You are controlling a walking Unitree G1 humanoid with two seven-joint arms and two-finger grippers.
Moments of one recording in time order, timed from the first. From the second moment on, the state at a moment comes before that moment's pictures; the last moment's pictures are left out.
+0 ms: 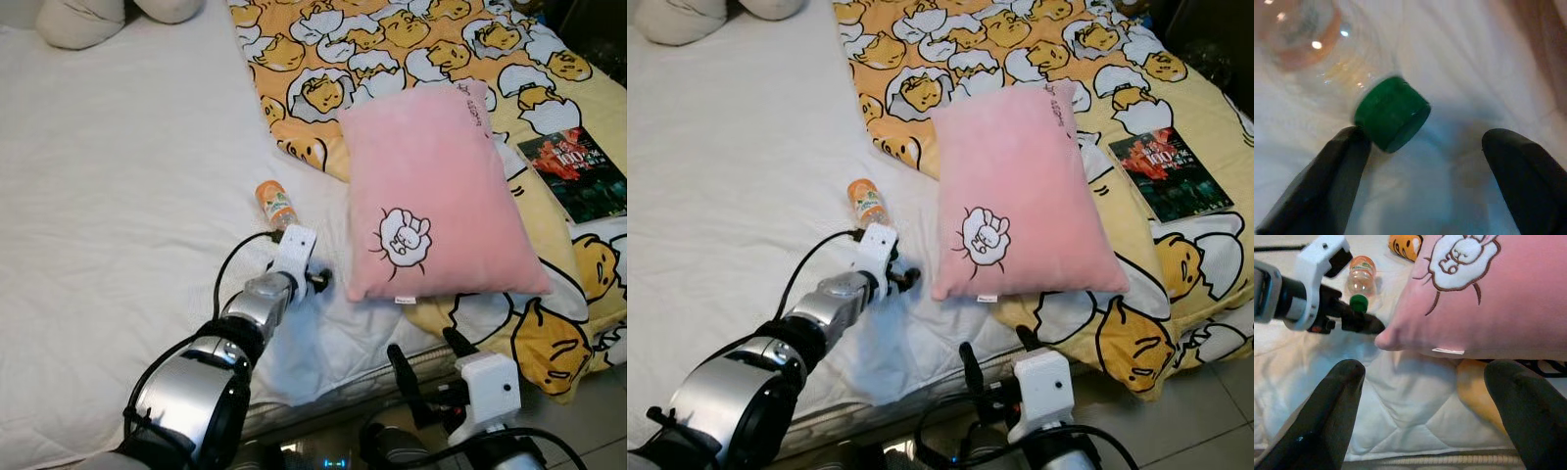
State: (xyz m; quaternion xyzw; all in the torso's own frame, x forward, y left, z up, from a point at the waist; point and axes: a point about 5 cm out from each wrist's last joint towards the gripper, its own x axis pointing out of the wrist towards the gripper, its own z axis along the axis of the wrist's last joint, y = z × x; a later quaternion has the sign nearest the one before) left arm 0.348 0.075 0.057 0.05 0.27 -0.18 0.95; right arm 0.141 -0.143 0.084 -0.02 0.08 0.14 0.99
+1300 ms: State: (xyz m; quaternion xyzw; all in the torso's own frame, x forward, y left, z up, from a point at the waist) left arm 0.351 0.111 0.085 0.08 0.19 -0.04 0.98; right arm 0.152 -0.138 0.073 -0.02 0.09 0.14 0.99
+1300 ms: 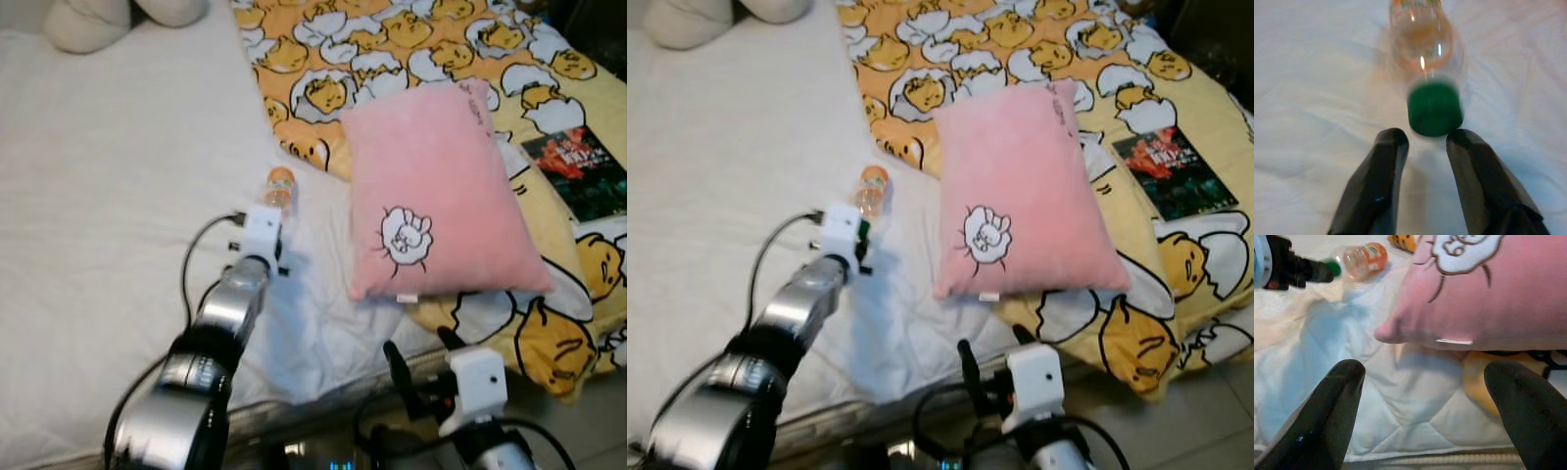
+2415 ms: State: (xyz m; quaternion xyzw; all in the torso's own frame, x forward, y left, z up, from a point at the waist) left arm 0.373 0.109 0.092 0.12 0.20 -0.05 0.97; right arm 0.142 -0.132 0.064 -0.02 0.10 0.14 0.98
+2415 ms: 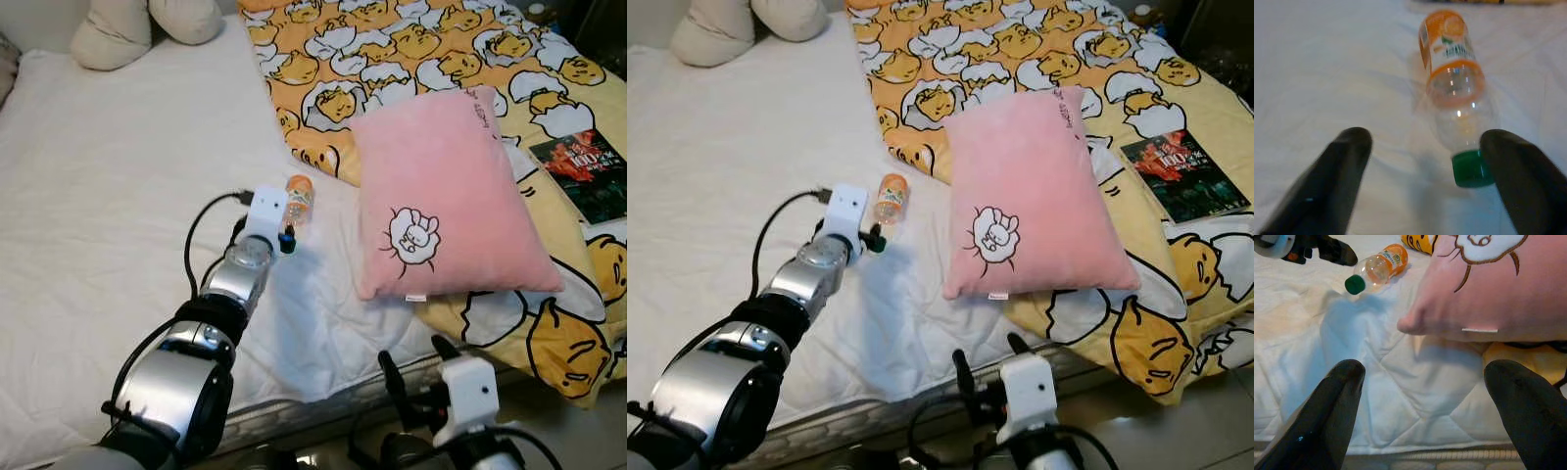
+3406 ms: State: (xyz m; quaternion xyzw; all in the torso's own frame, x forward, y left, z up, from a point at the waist) left arm 0.370 0.104 0.082 0.05 0.23 -0.04 0.97; right arm 0.112 -0.134 0.075 -0.02 0.11 0.13 0.99
